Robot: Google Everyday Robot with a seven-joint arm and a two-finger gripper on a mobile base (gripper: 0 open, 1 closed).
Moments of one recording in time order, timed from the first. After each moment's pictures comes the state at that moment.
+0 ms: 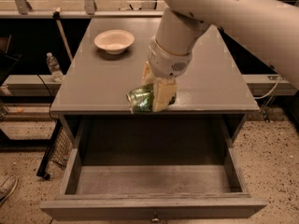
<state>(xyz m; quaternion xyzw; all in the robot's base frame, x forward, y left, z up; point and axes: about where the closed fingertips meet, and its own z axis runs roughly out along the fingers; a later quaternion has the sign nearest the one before) 0.523 -0.012 0.874 -0.83 0.54 0.06 0.14</state>
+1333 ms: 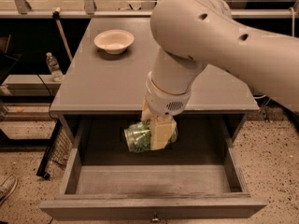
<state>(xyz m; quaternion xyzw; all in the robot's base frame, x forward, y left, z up) 0.439 -0.010 0.836 -0.80 0.59 0.07 0.10</state>
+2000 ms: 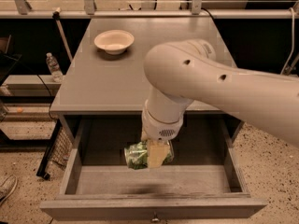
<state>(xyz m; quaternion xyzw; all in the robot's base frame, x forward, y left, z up) 0.427 -0.004 0.772 -0.77 0.63 0.07 0.08</state>
